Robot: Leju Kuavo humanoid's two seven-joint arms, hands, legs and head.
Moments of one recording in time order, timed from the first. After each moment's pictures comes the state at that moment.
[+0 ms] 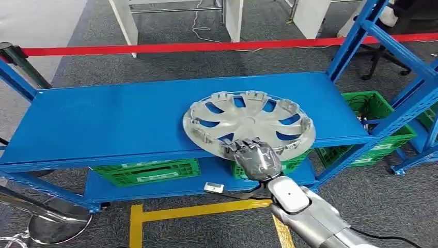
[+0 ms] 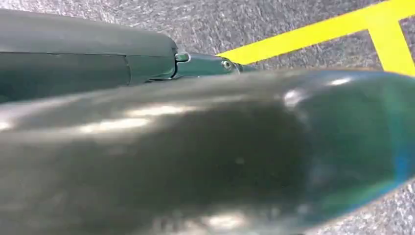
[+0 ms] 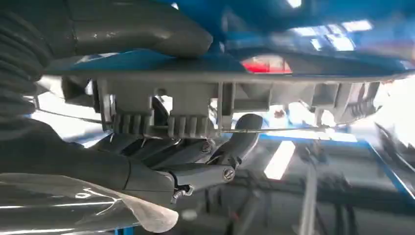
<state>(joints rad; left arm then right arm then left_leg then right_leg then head) 0.18 0.13 -0.76 -0.83 0.56 0.29 -0.14 -0.30 -0.06 0.60 -1.20 1.54 -0.69 0.11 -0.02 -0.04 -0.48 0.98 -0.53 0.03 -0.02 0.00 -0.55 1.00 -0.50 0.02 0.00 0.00</state>
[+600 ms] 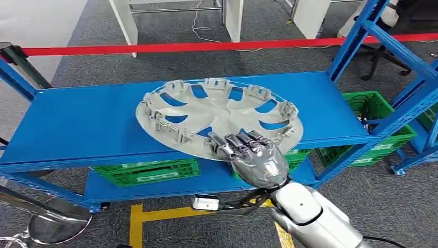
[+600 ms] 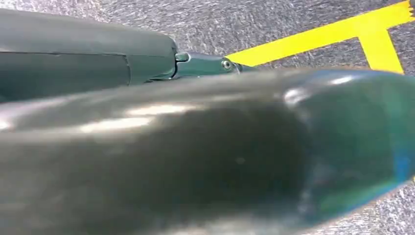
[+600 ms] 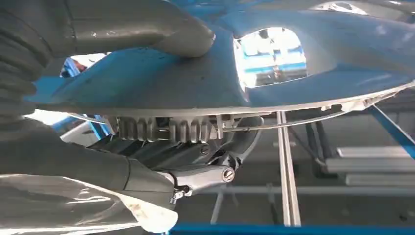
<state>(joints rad) 0.18 0.09 -0.67 -0.78 0.46 0.25 -0.14 -0.21 -0.08 0.60 -1.66 1.56 -0.69 0.03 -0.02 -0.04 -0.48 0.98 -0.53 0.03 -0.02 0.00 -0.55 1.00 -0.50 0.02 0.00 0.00</state>
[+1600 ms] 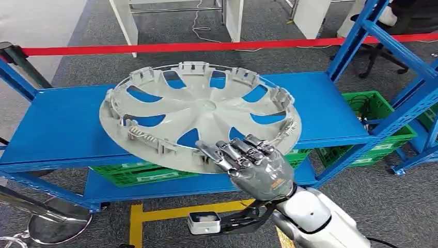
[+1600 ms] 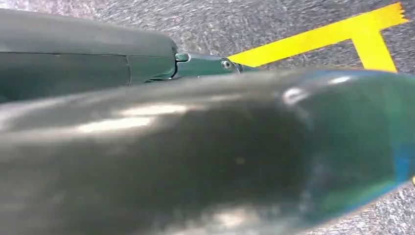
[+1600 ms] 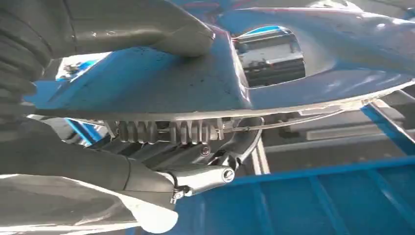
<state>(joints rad) 0.16 0.06 -0.64 -0.72 0.40 0.23 -0.17 -0.19 -0.09 0.62 -1.84 1.52 -0.69 -0.12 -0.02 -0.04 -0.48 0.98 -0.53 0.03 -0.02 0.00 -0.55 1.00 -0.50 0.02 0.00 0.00</state>
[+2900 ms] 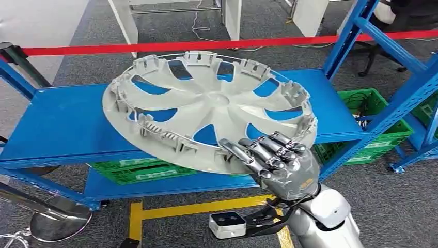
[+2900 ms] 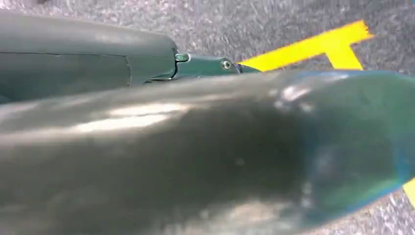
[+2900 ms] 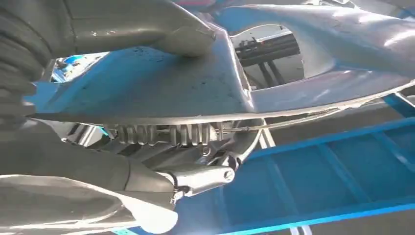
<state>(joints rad) 0.13 0.04 -0.59 -0.70 0.27 0.25 -0.17 -0.07 0.13 0.33 -1.90 1.34 -0.69 -0.59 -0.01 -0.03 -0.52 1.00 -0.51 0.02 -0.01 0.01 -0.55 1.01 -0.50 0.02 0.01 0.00</state>
